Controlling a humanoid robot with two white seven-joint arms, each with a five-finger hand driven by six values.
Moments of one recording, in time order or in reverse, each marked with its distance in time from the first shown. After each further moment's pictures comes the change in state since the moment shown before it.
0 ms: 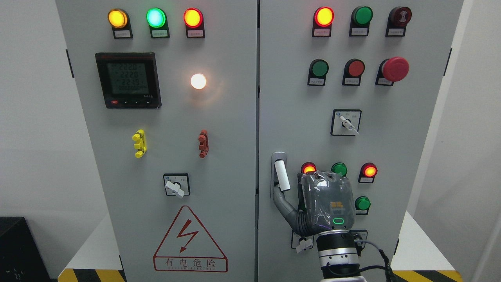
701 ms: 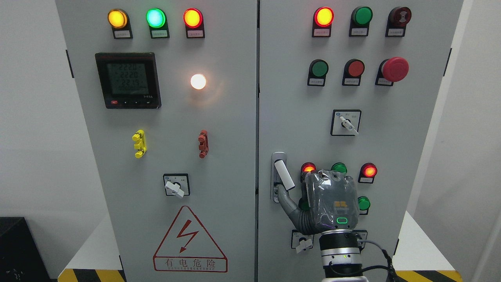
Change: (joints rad) left arm 0.000 0.000 0.000 0.000 0.000 0.000 0.000; right arm 0.000 0.000 -0.005 -0.004 0.000 0.014 -0.006
